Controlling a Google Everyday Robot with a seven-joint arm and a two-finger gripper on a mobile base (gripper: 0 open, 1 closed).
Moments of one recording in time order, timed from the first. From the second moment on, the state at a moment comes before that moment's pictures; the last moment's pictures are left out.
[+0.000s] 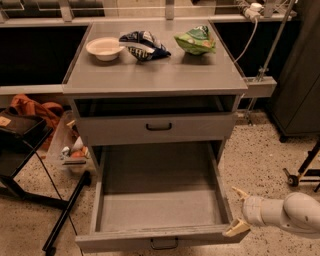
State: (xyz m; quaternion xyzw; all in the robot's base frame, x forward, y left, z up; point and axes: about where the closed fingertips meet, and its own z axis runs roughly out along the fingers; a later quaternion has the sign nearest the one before) arm 0.488 -0.264 0.447 -0.57 0.73 0.11 0.38
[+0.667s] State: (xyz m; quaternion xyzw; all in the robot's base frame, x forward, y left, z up) arm 0.513 -0.258 0.450 -0.56 0.72 0.10 0.39
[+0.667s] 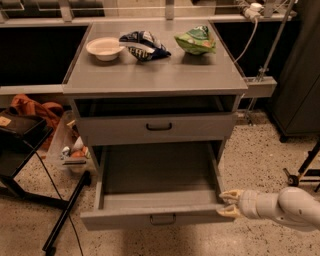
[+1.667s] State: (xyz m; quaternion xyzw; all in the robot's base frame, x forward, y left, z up) arm 0.566 -0.261 0.466 -0.50 0.76 0.05 0.42
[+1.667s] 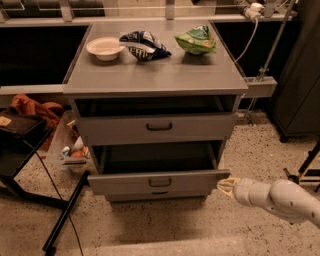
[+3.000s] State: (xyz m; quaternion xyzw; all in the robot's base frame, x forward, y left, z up) arm 0.610 -0.218 0.405 -0.56 0.73 0.14 0.36
